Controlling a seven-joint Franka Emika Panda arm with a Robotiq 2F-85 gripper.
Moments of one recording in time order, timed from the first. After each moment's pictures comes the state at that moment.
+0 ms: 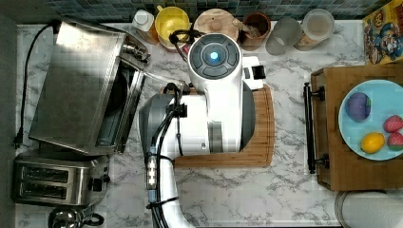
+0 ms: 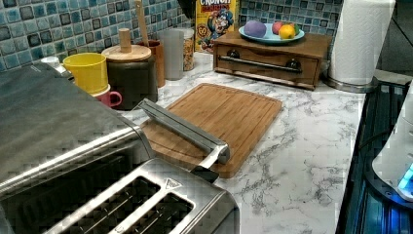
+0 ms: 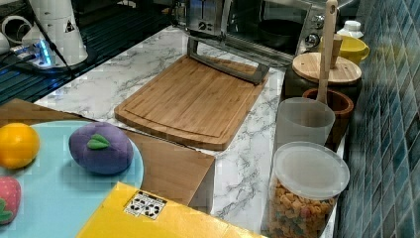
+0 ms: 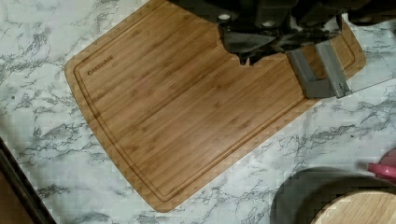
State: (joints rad) arm 0.01 0.08 0.01 -1.80 -0.05 0.25 -0.11
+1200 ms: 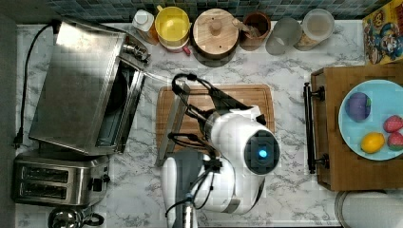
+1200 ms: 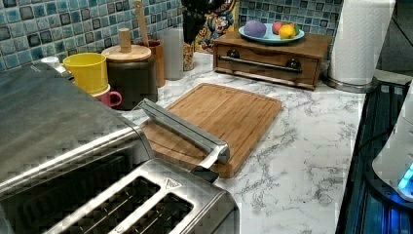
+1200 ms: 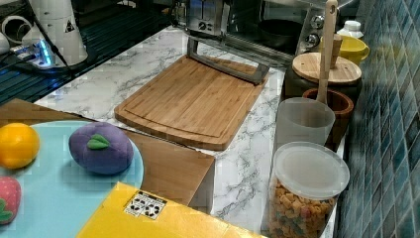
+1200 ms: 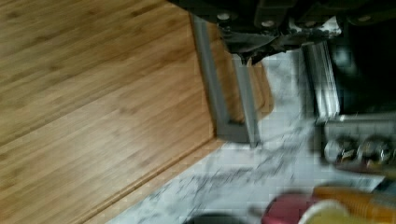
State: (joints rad) arm 0.00 -0.20 -0.03 -2.38 0.46 0.75 -0.60
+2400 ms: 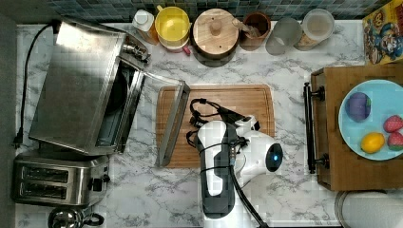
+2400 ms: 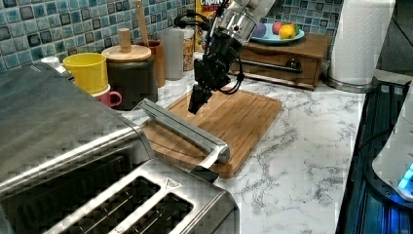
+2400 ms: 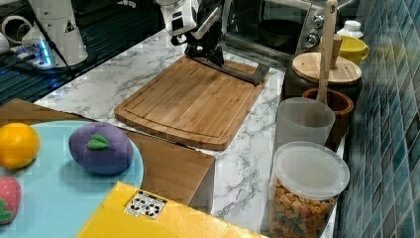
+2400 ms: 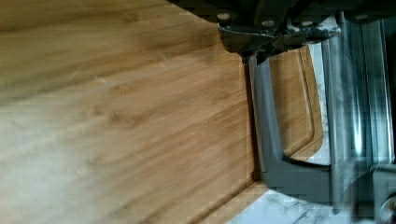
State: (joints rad) arm 0.00 0.13 -0.05 -2.48 1.18 0.94 -1.50
